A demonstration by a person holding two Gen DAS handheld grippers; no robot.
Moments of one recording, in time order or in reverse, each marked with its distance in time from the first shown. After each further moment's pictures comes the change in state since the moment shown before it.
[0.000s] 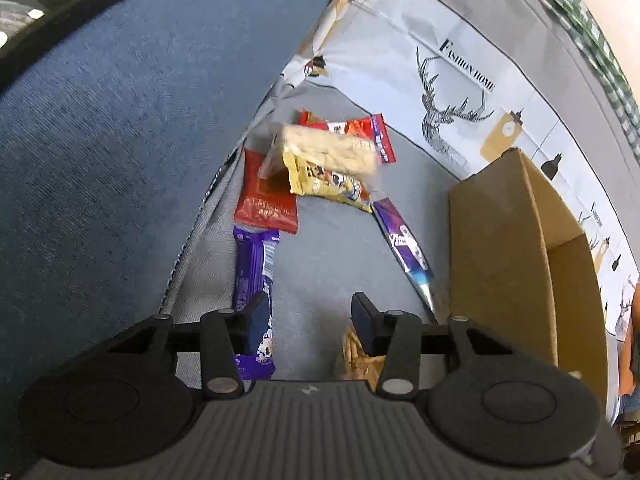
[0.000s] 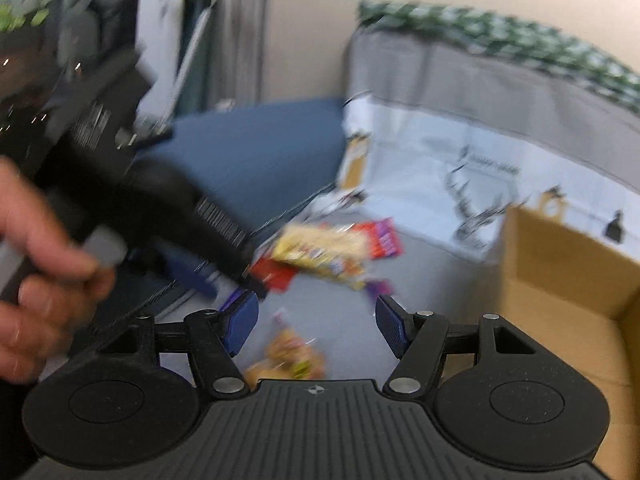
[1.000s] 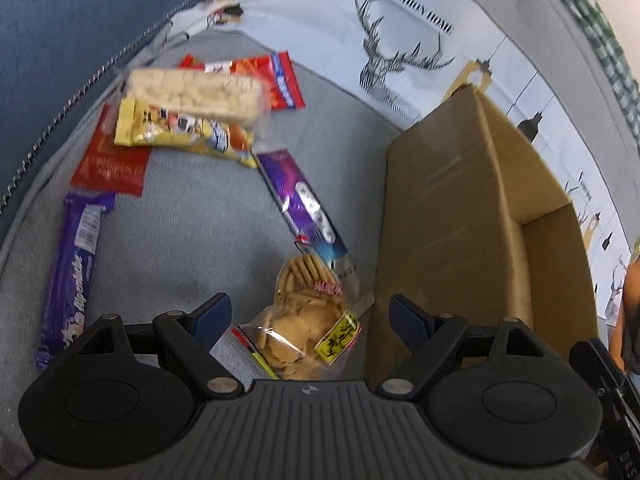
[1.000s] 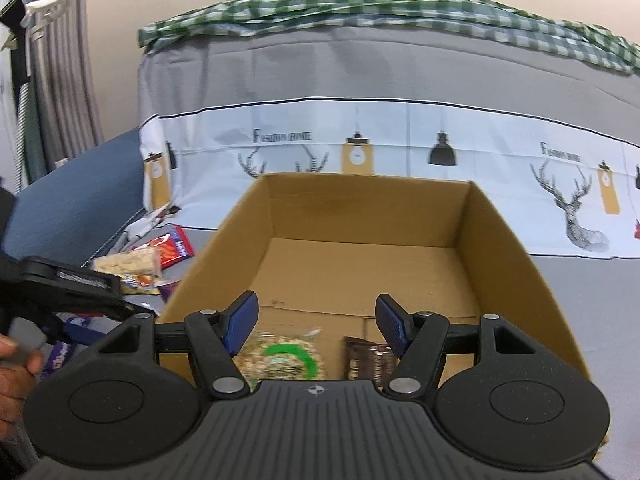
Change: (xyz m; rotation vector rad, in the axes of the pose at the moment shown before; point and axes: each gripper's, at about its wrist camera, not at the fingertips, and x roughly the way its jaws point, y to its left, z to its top) left arm 0.069 -0.089 -0.016 0.028 0.074 -0.056; right arm -0.067 -0.174 -0.029 0.334 -0.014 -0.300
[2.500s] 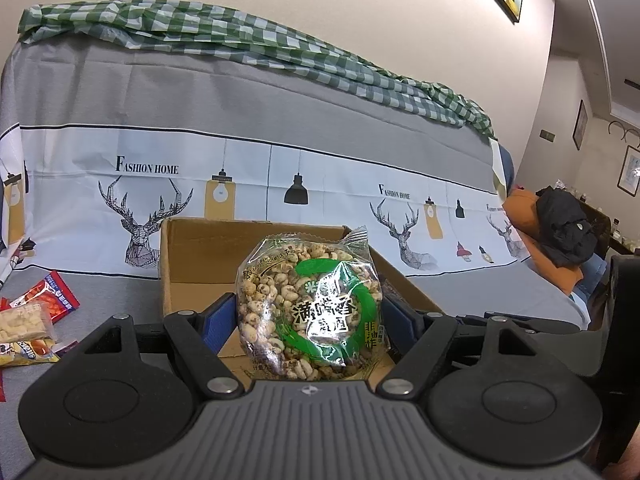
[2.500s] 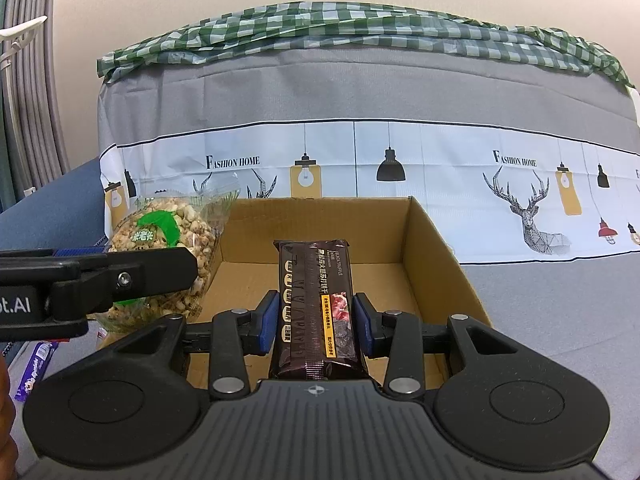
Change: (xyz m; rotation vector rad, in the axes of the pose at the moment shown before) left arm -0.055 -0.155 -0.070 0.573 -0.474 -0.323; right arm -0.017 -0.036 0.002 0.065 -0.061 -0.112
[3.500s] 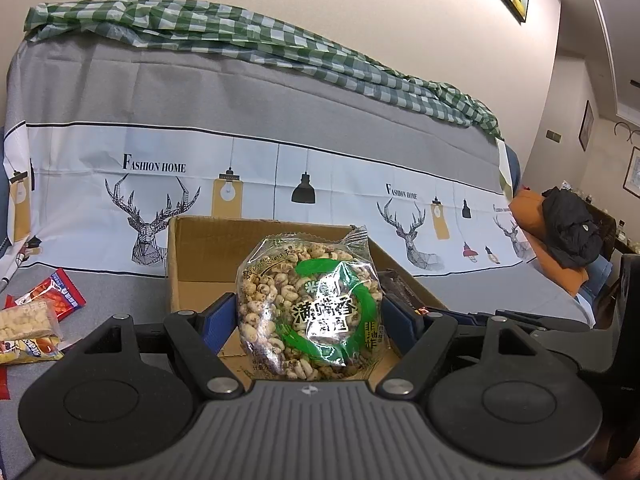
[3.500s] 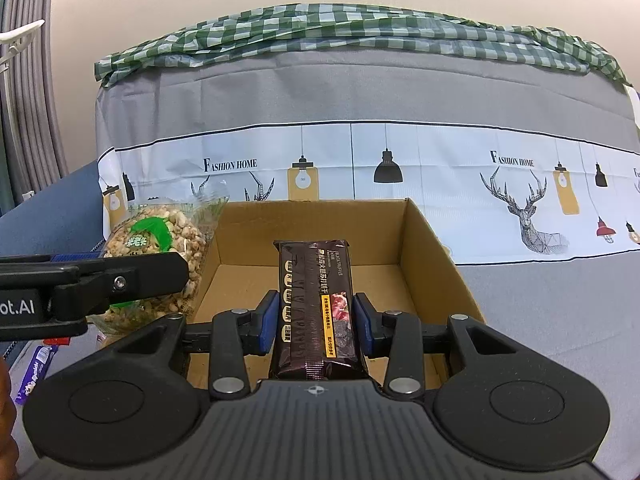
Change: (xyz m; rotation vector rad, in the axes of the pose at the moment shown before) left arm -0.001 0.000 0.002 -0.011 0.003 0.027; right arm -0.003 0.000 0.000 0.009 -0.007 -0.008
